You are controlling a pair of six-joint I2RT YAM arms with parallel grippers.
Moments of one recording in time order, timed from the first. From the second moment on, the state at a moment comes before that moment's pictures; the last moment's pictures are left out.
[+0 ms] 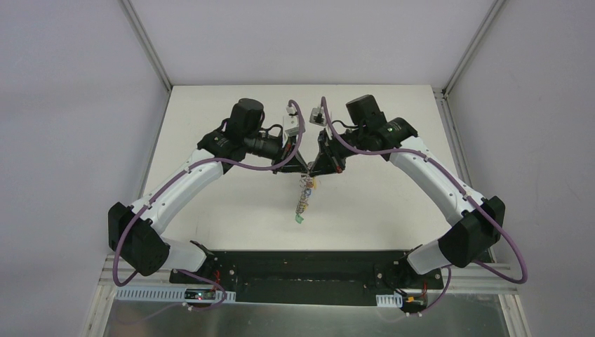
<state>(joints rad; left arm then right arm) -0.58 1.35 1.24 -0.43 0.95 0.19 0.60 1.48 1.45 -0.84 -0.91 -0.22</state>
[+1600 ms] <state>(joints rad) -0.53 1.35 1.16 0.08 1.04 -0.36 0.41 1.39 1.34 -0.56 -1.16 0.02</state>
